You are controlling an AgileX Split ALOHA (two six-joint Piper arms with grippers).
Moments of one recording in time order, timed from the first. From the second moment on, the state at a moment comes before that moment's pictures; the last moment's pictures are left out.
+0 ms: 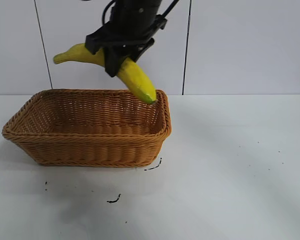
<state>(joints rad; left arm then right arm) -0.02 0.00 -0.50 -0.07 1.07 0.06 0.71 2.32 -2.09 -0.09 0.85 -0.40</state>
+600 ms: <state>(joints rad) -0.02 0.00 -0.50 -0.07 1.07 0.06 0.66 2.42 -2.09 -0.10 0.78 -0.44</state>
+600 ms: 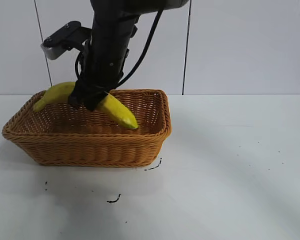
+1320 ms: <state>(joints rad) -0.02 0.00 -0.50 -0.07 1.07 0.06 0.65 2.35 -2.09 -0.02 0.83 -0.31</state>
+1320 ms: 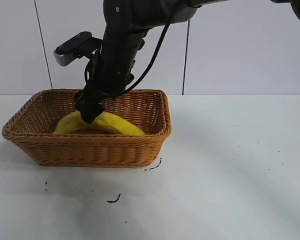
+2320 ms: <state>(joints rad) -0.02 0.00 -0.50 -0.07 1.07 0.06 0.10 2.31 -2.15 0.02 1.21 0.03</state>
